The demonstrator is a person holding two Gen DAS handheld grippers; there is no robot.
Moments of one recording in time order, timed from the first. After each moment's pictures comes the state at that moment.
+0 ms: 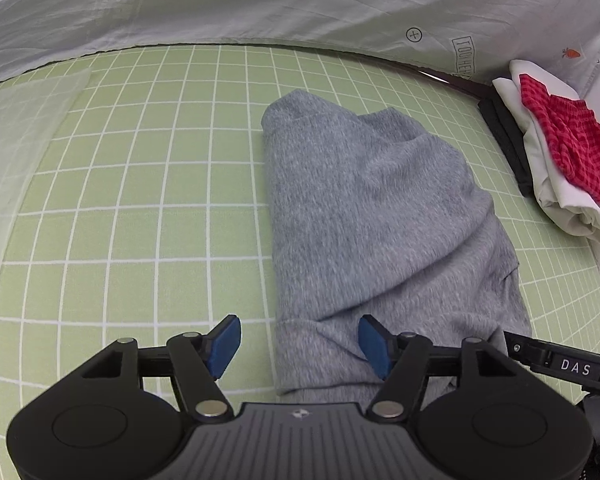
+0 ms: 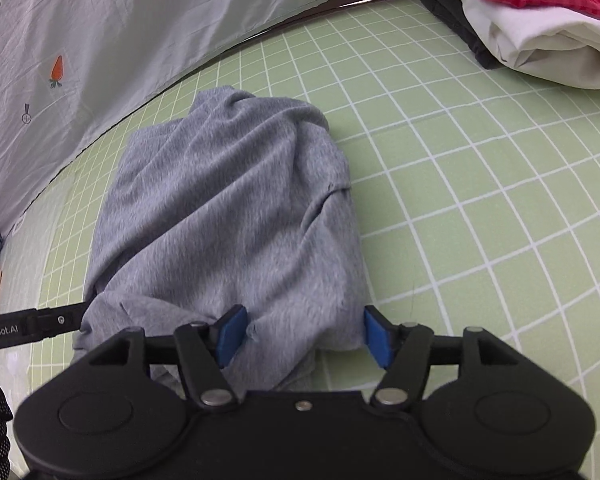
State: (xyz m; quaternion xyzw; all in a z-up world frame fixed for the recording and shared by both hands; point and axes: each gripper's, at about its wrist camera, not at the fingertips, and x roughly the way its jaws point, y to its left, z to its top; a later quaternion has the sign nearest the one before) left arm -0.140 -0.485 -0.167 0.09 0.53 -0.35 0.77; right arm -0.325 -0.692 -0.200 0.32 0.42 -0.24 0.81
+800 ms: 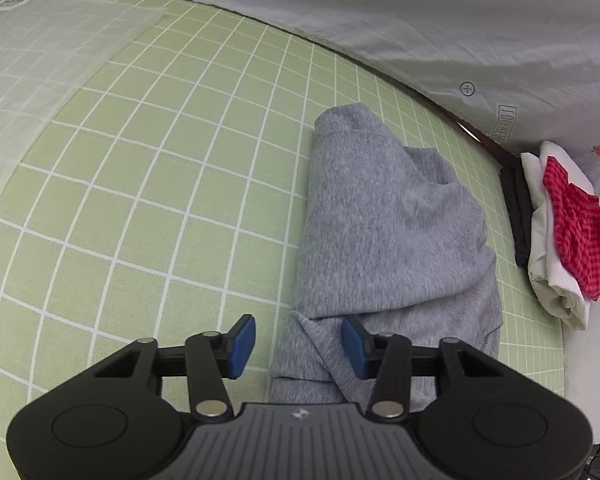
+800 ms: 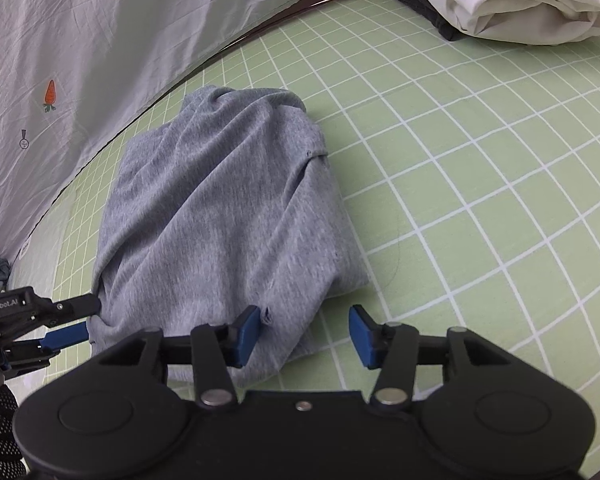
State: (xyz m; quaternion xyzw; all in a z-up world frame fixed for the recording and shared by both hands) left arm -0.120 -0.456 -0.179 -0.08 0.58 -0.29 0.76; right arm -0.348 -0.677 -0.197 0.37 0.39 -0.26 0.80
